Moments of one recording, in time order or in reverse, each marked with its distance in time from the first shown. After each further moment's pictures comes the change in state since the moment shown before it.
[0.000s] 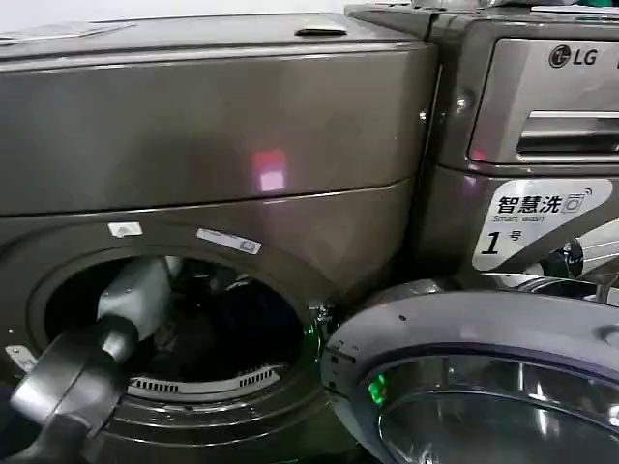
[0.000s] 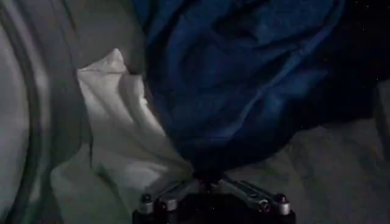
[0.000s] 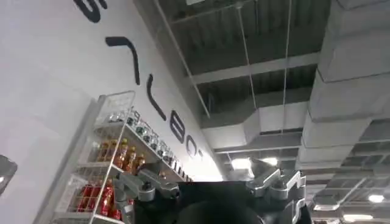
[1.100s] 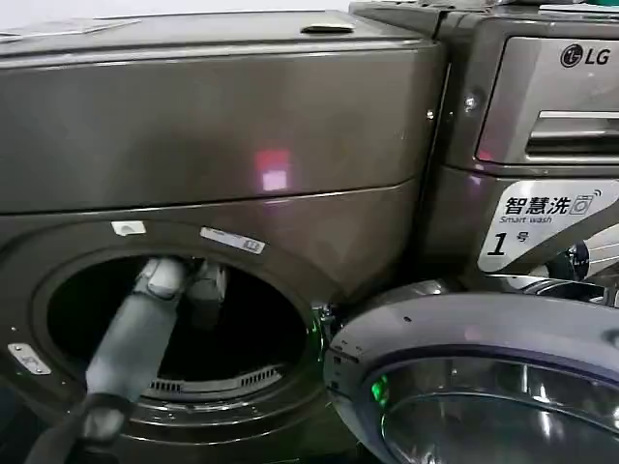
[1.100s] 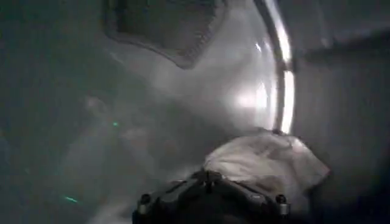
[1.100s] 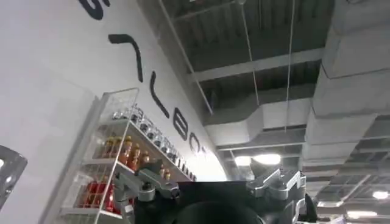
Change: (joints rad) left arm 0.393 0.031 -0.449 -0.718 -0.392 0.300 -0.709; right arm 0.014 0.005 -0.028 0.004 -0.017 -0.002 0.009
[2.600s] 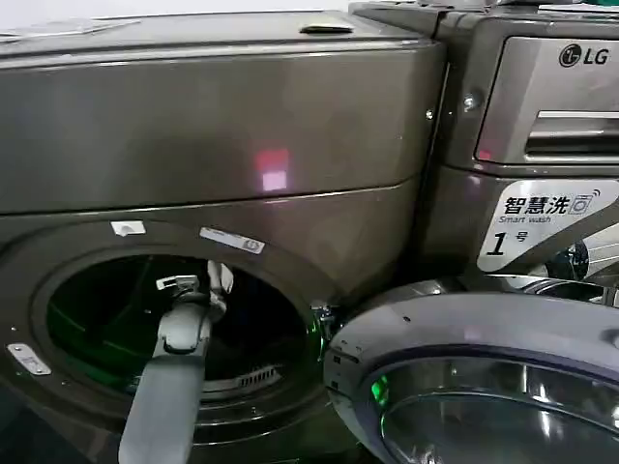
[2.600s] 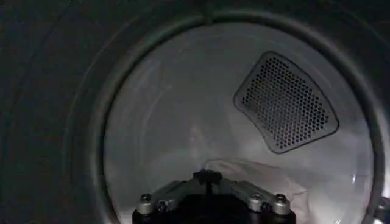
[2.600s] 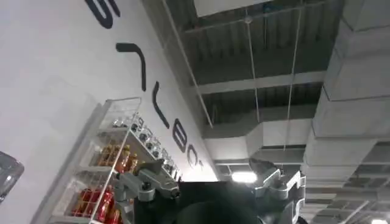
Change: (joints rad) left arm 0.332 -0.192 -0.220 -0.379 -0.269 -0.136 -0.443; right arm -0.010 -0.019 0.027 0.013 -0.049 0.024 -0.009
